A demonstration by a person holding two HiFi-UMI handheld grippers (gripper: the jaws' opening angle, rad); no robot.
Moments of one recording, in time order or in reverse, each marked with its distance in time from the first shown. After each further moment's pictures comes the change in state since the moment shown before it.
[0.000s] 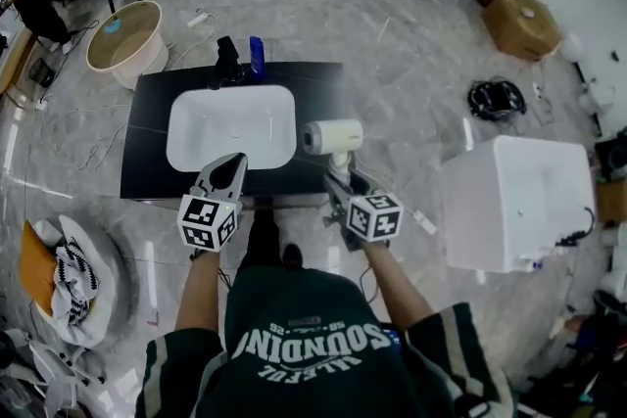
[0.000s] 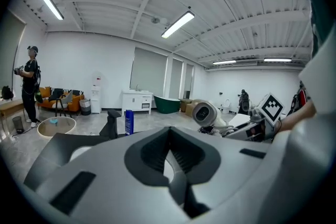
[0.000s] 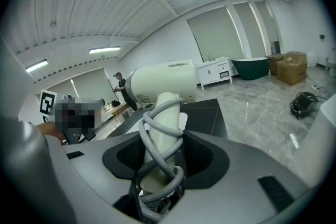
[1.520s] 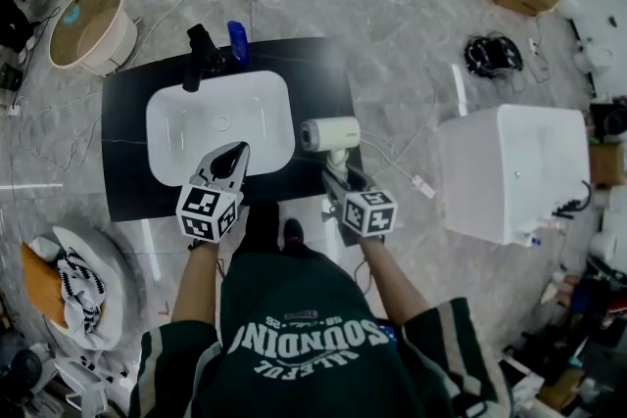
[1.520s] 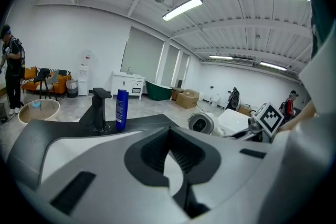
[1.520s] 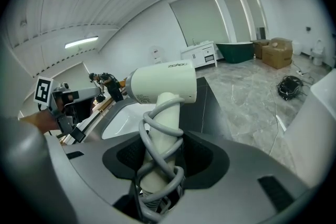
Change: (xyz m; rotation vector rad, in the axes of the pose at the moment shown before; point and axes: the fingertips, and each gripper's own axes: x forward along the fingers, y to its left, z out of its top) left arm 0.099 0.046 -0.036 -0.070 0.153 -0.147; right arm 0.073 -0.048 -0.043 0.126 0.150 -0.136
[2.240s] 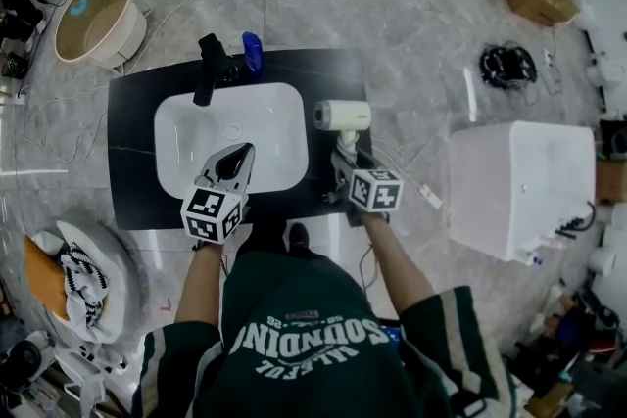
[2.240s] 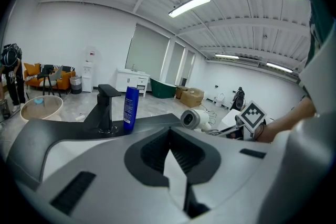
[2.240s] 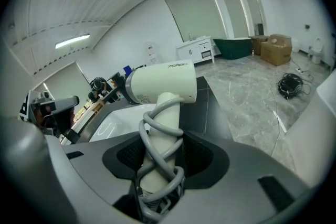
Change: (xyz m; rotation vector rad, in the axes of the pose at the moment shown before) left arm 0.027 0.045 0.006 -0.038 0.025 0.032; right arm 0.083 -0.037 0.057 0.027 0.042 -0.031
